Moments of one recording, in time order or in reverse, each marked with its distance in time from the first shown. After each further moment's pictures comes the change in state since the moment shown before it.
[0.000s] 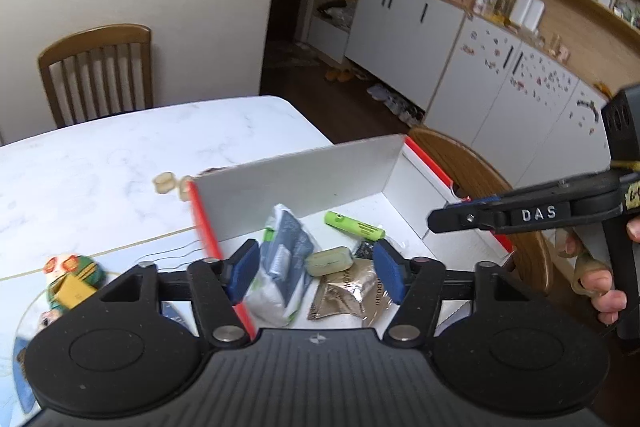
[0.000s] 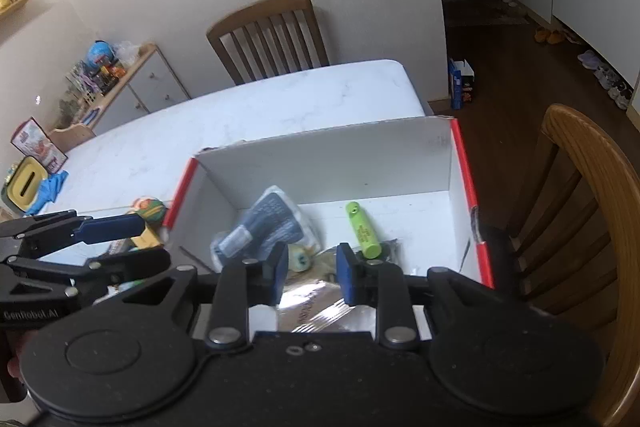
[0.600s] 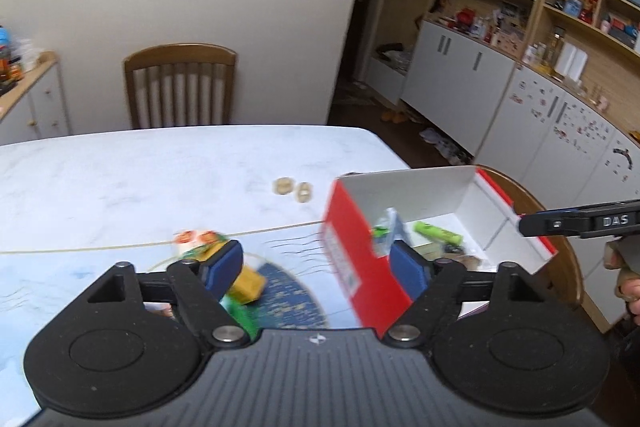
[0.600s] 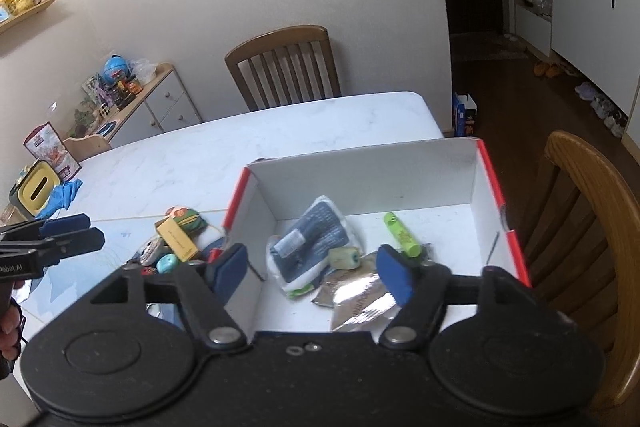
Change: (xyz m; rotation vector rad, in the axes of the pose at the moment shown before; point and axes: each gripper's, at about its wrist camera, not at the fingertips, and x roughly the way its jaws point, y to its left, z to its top) left arm -0.098 0.092 -0.045 -0.092 -0.120 0.142; right arm -0.026 0.063 -0.025 -0.048 -0.104 -0.028
